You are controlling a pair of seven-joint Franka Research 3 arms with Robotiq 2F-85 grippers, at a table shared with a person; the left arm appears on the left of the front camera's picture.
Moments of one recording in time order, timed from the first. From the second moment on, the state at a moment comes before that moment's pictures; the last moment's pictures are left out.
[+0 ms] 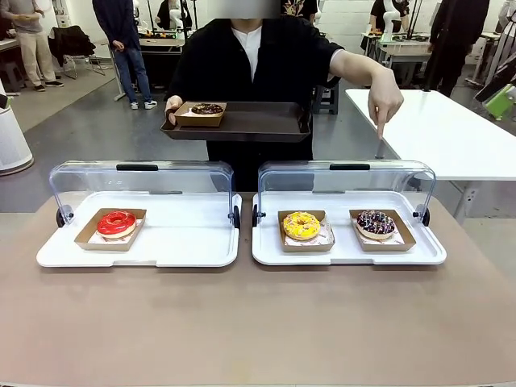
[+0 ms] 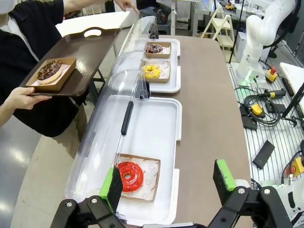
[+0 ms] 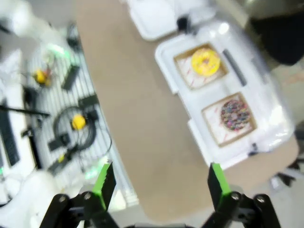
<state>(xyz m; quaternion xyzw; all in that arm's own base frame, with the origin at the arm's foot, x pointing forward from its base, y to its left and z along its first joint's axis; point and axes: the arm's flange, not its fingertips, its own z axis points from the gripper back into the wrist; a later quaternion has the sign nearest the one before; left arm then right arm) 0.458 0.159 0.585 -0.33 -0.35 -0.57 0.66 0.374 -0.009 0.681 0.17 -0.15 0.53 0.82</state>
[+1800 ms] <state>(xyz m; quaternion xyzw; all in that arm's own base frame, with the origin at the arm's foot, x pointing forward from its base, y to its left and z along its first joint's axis) 0.458 0.159 0.585 -0.33 -0.35 -0.57 0.67 0.444 0.008 0.443 0.08 -0.09 0.64 0.76</state>
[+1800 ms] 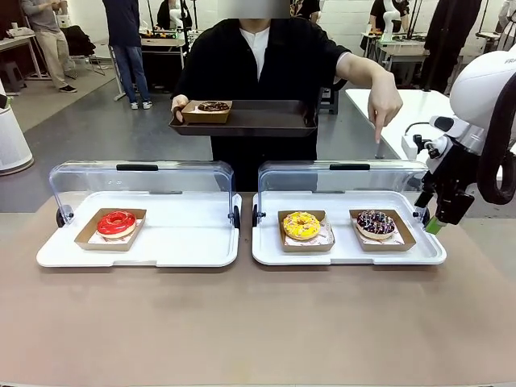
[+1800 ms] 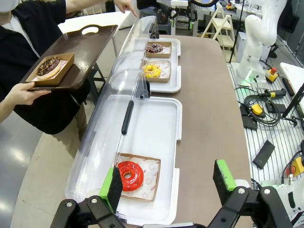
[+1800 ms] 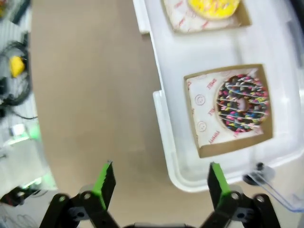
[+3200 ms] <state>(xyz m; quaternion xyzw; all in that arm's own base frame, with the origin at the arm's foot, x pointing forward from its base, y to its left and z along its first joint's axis) 0.458 0.160 0.585 -0.33 -0.35 -0.57 0.67 0.484 0.010 0.348 0.04 -0.07 0.66 0.74</state>
